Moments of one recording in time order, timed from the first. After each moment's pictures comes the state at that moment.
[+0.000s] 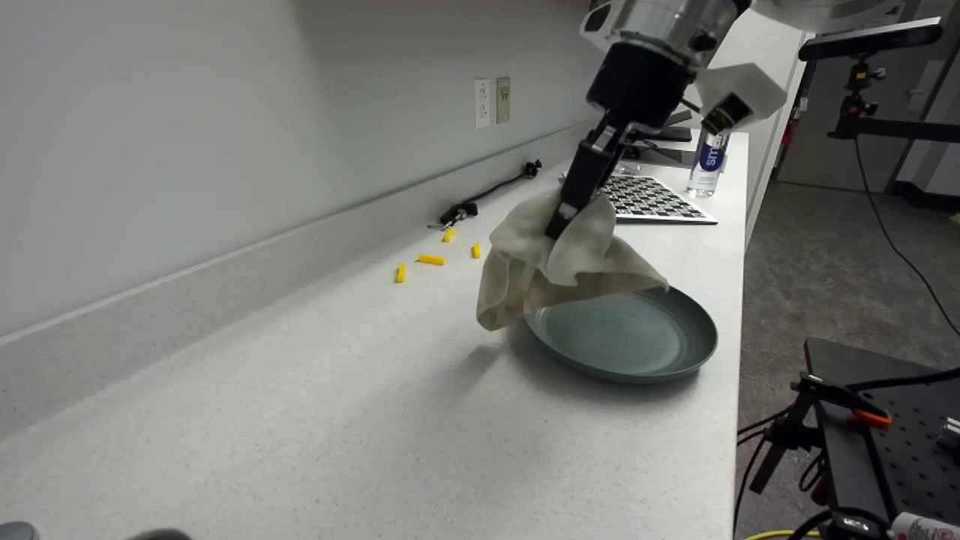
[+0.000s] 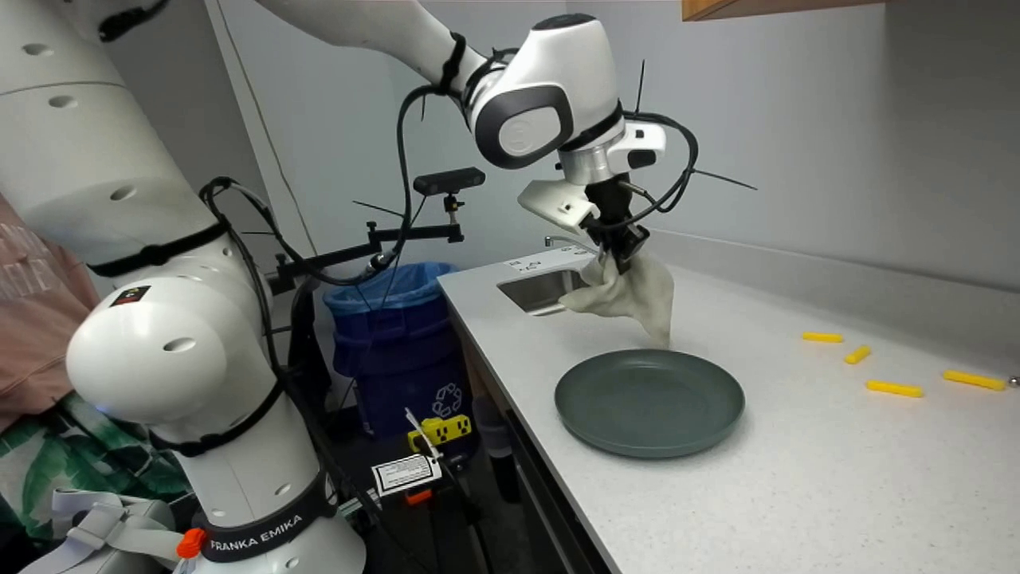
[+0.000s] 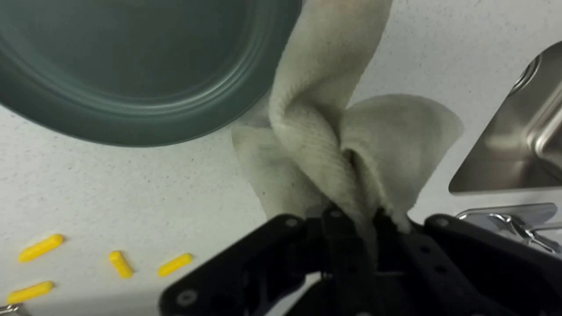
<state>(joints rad) 0.06 -0.21 0.11 -2.48 0.49 2.60 -0.36</state>
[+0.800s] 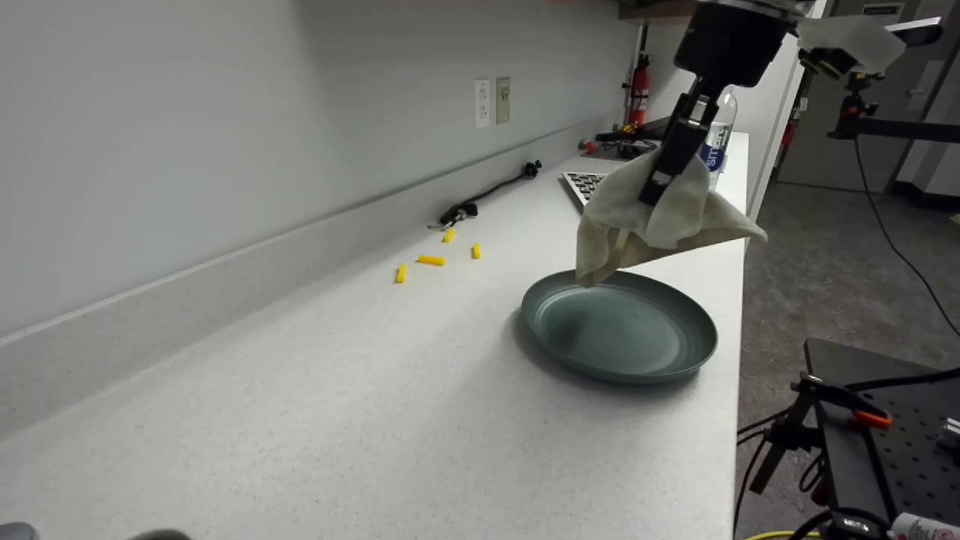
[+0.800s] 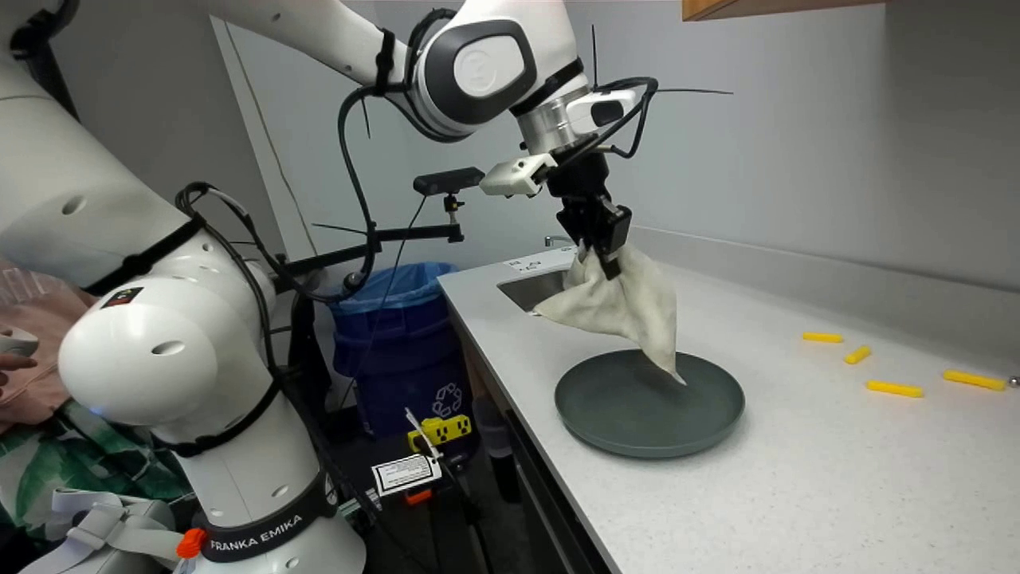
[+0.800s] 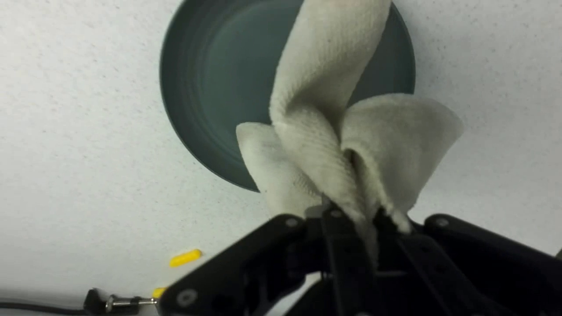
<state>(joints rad) 0.01 -0.46 0.07 -2.60 0.01 2.40 -0.06</state>
